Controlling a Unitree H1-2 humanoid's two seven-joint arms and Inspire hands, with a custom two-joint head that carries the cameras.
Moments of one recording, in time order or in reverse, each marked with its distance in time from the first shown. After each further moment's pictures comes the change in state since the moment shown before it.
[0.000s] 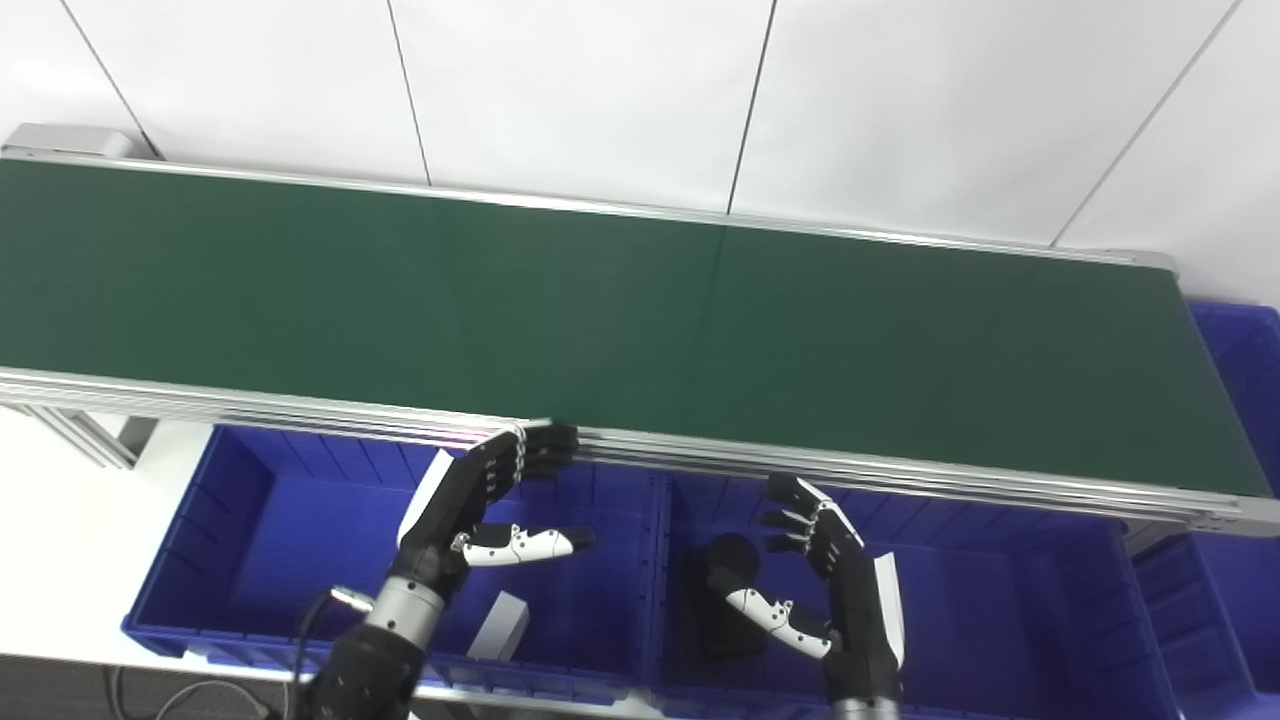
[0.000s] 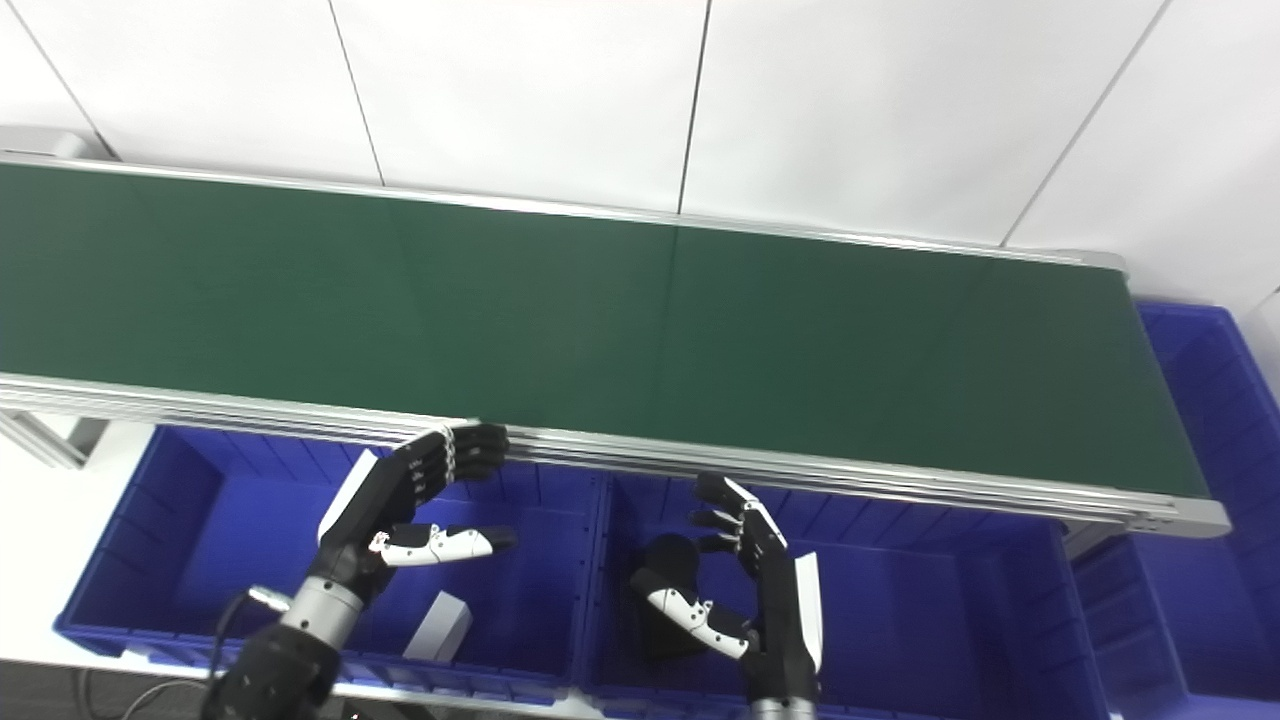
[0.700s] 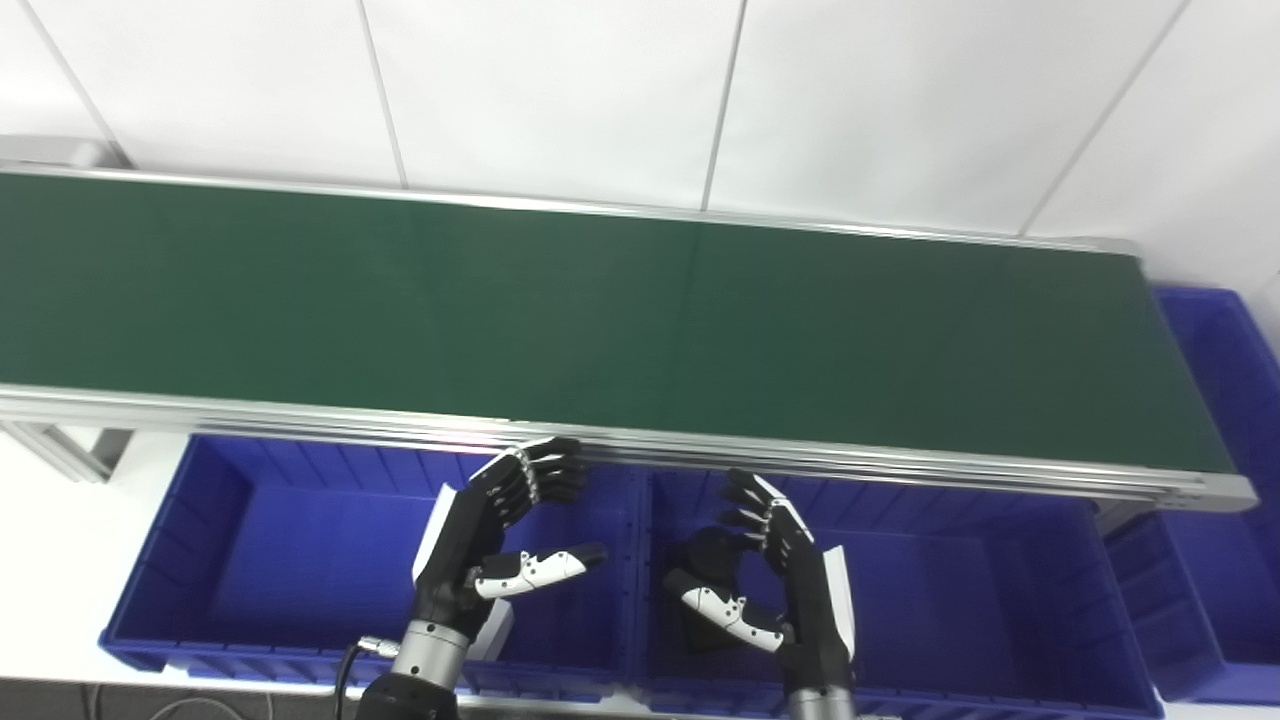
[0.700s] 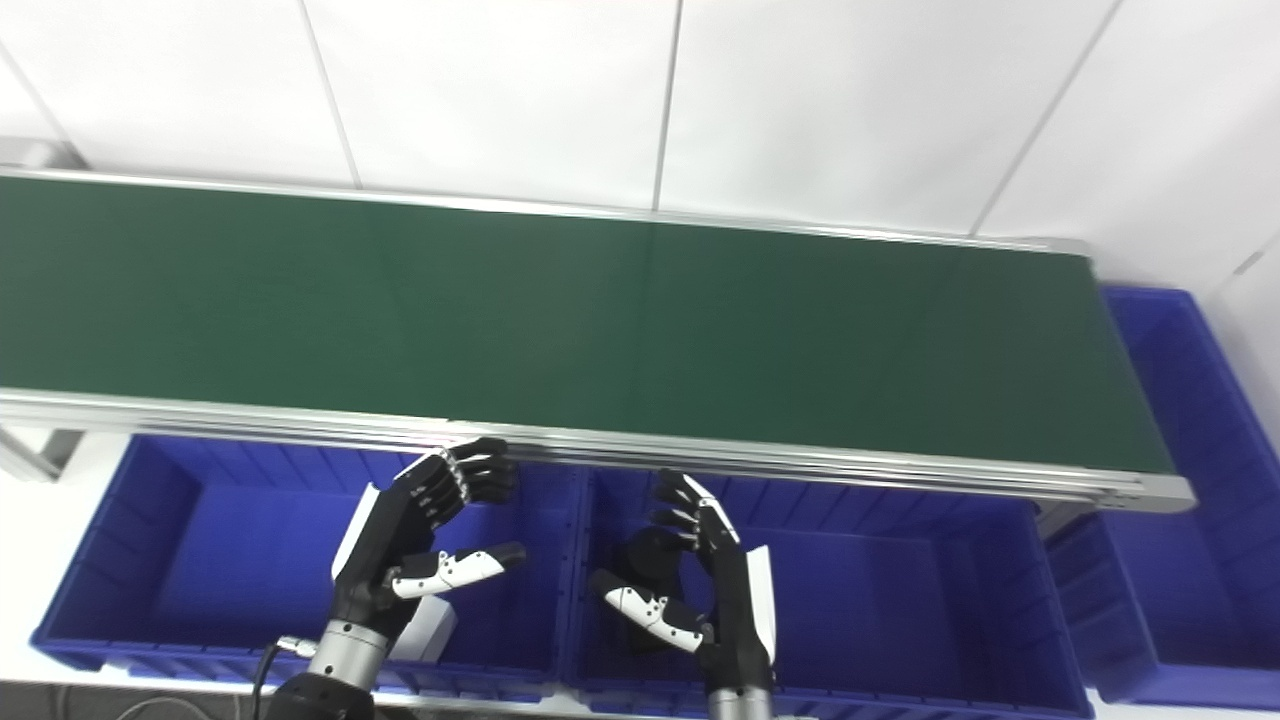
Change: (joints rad) left arm -0.005 -0.040 -0.022 0.147 -0.070 -0.124 0.007; right arm -0.018 0.051 -0.003 0.059 -0.070 0.000 -0.019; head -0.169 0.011
